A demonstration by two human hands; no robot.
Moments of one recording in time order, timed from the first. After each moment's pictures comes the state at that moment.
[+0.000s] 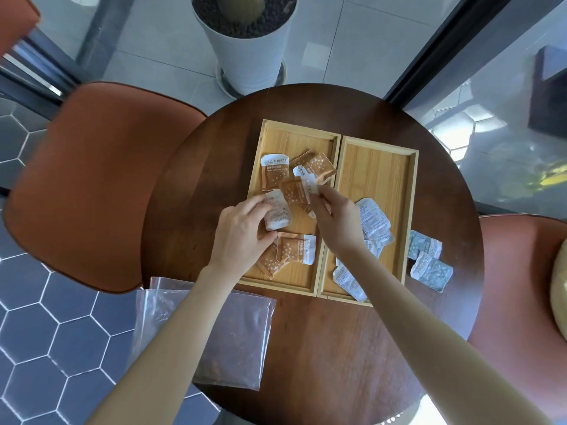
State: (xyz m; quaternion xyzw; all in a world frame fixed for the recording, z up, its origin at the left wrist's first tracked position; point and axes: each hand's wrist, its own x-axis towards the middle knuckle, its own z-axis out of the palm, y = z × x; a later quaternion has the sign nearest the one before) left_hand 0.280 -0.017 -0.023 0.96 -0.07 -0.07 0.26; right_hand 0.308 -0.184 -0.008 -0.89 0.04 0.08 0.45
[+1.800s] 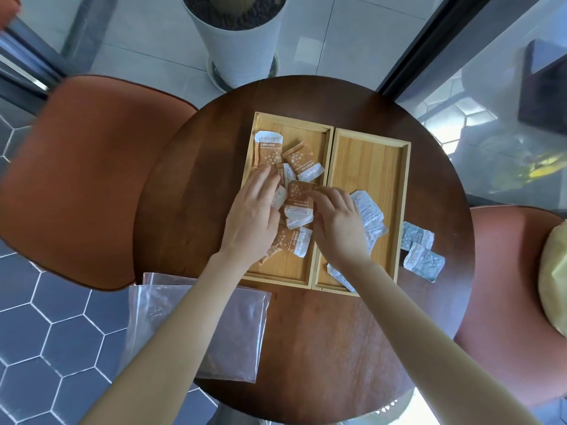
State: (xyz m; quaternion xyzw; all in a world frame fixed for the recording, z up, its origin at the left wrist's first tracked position) left_hand 0.292 -0.041 -0.014 0.94 -0.06 -0.09 0.32; right_hand 0.284 -0.197 -0.009 -0.96 -0.07 0.05 0.25
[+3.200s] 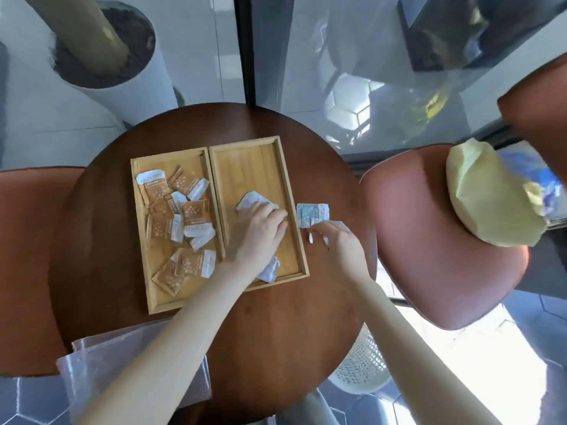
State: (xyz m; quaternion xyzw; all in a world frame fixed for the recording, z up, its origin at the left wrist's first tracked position) left_hand 0.280 -0.192 0.020 0.92 -0.31 -0.07 0.23; right_hand 0.202 -0.332 0.023 -0.92 0.21 0.08 0.33
